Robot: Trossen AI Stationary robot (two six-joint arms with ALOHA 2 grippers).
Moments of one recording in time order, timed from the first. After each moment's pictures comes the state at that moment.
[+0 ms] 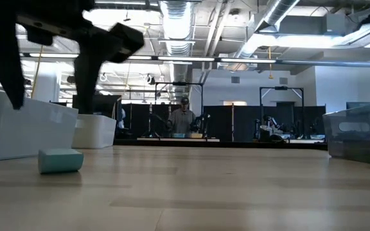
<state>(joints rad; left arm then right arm) -0.51 1.80 1.30 -0.72 -0.04 0.20 0.85 1.69 1.14 -0.61 0.47 1.09</state>
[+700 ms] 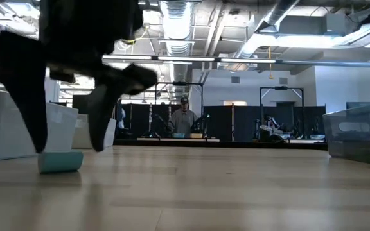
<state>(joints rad) -0.43 1.88 1.28 -0.68 0.04 0.31 0.86 1.69 1.14 -0.61 0.47 1.10</state>
